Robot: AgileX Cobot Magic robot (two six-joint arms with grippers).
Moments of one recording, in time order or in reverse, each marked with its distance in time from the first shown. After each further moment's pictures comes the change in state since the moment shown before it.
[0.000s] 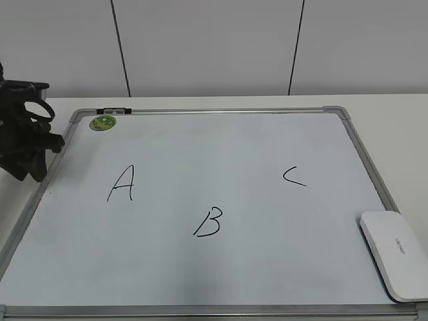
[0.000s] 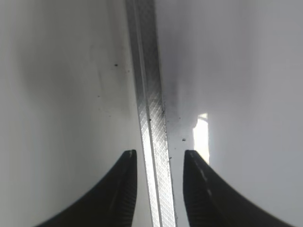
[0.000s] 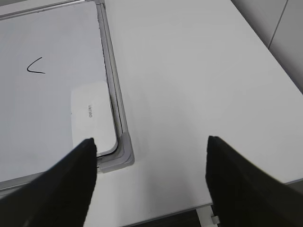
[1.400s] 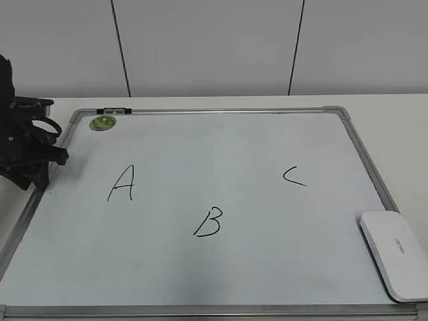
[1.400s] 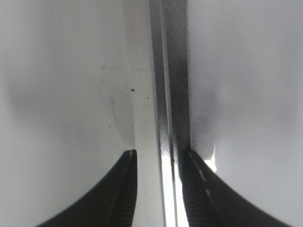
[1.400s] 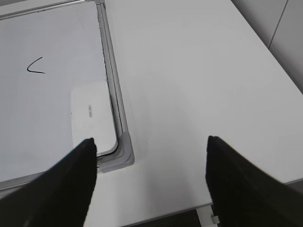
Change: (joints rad) left arm 0.006 0.106 -0.006 0.040 -0.086 -0.038; right arm 0.000 0.000 0.000 0.000 0.000 0.000
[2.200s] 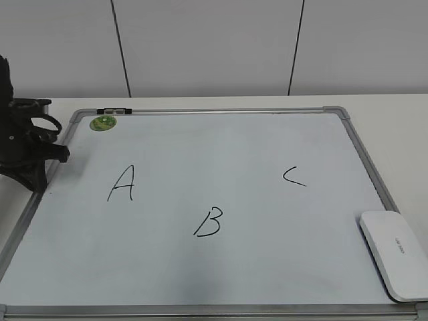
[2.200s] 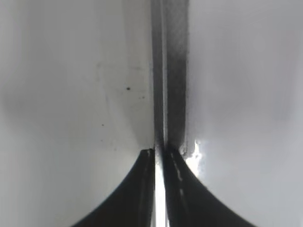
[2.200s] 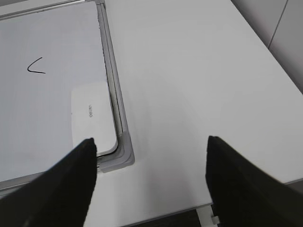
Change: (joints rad) left arm 0.020 0.014 -0.013 -0.045 0.012 0.000; right arm 0.000 0.000 0.000 0.000 0.000 0.000
